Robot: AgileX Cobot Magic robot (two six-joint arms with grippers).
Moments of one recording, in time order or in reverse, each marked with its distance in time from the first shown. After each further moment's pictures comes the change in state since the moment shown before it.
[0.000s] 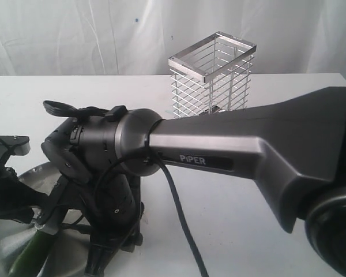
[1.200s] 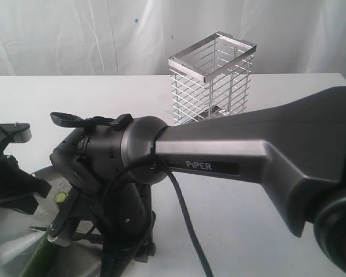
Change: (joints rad) left arm 0.000 -0.070 -0.062 -0.025 0.148 0.009; right arm 0.000 -0.015 0.069 -0.015 0.016 0.006
